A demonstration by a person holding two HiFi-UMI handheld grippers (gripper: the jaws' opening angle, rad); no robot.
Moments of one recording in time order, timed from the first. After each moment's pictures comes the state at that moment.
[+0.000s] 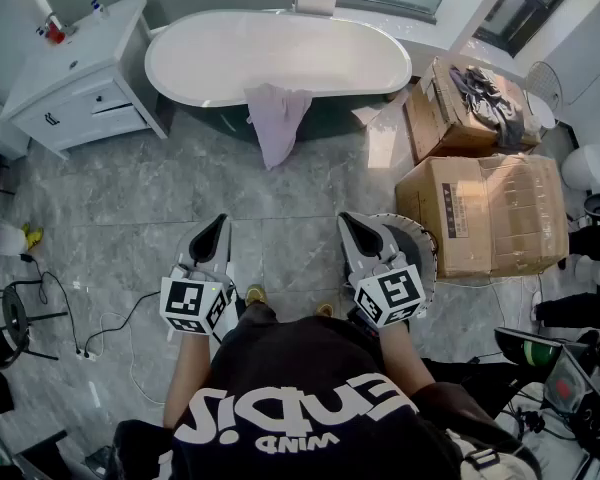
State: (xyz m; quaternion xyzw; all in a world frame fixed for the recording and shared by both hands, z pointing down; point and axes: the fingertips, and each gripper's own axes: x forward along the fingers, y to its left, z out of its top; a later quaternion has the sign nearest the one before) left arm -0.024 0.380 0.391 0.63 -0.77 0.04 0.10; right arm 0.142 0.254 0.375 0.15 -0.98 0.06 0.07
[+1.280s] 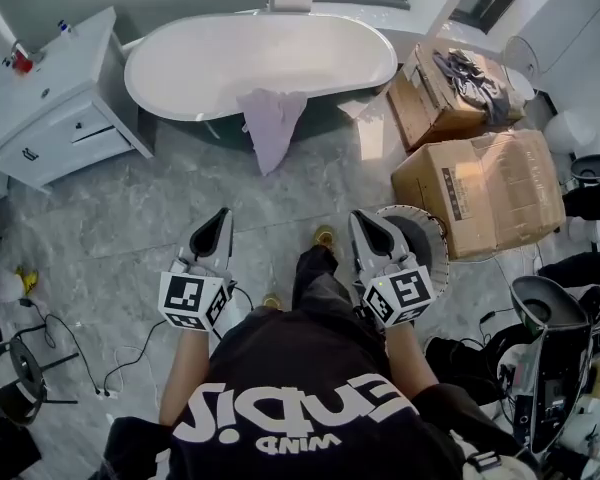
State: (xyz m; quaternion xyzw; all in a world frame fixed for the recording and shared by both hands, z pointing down) left arm -0.118 0.367 0.396 0.69 -0.72 0.03 0.09; right arm 0.080 0.264 0.377 0.25 -0.96 0.06 0.06
